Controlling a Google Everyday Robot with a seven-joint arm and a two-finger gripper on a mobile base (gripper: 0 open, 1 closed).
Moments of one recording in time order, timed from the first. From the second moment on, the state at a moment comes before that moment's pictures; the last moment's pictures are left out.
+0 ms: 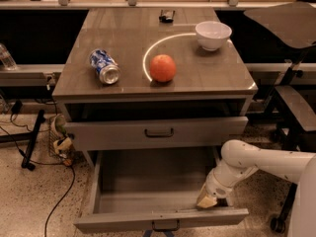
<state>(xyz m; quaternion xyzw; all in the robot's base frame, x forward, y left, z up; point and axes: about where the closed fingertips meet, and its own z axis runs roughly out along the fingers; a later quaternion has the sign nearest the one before) 0.435 -0.172 0.419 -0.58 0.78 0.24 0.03</state>
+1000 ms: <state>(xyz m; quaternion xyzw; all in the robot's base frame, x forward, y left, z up) 0.435 -0.231 0.503 -0.55 0.81 0.17 0.16</state>
